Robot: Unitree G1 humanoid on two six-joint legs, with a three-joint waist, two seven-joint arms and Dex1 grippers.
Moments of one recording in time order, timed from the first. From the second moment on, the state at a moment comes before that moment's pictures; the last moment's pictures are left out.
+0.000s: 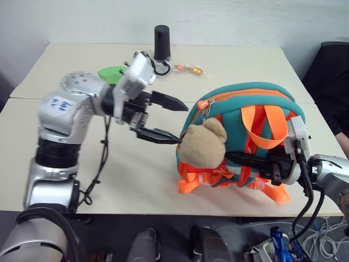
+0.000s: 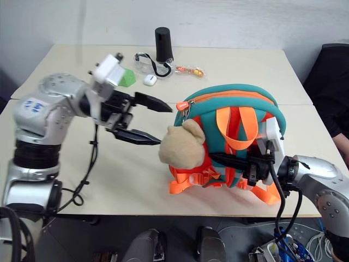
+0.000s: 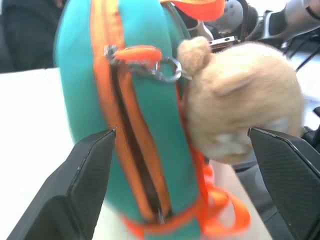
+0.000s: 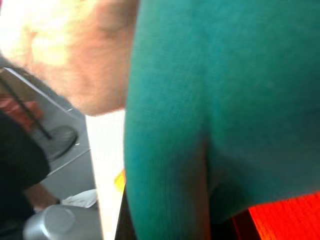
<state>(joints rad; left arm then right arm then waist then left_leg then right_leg) -0.98 0.68 -0.06 -0.04 -0.55 0.76 -1.39 -0.15 -0.85 -0.27 -0.52 1.00 0.73 0.86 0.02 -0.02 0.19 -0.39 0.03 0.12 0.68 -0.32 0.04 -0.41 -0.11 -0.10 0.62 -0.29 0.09</state>
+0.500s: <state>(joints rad) -0.95 0.64 0.00 -0.27 -0.80 1.10 -1.07 -0.20 -0.80 -0.24 -0.52 0.97 0.73 0.80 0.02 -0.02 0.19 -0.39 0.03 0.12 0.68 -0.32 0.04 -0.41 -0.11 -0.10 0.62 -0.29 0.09</state>
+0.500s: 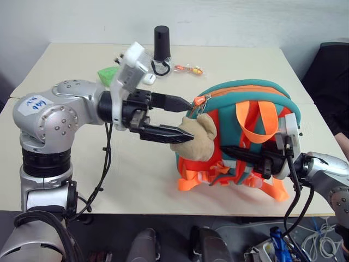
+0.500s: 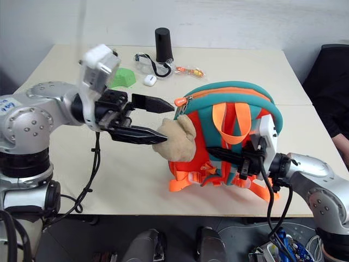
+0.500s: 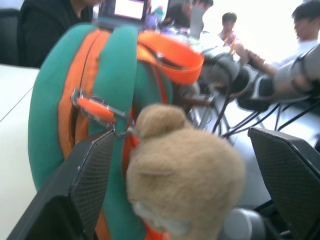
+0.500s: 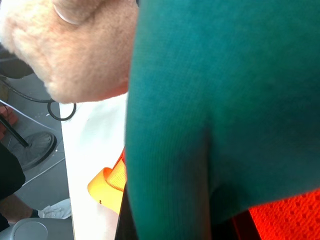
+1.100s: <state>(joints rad) -0.93 0.66 -0.08 -0.25 -0.75 1.03 -1.09 -0.19 -0.80 -0.25 -0.54 1.04 0.77 0.78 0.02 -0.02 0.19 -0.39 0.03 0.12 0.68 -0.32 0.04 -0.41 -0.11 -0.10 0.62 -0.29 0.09</state>
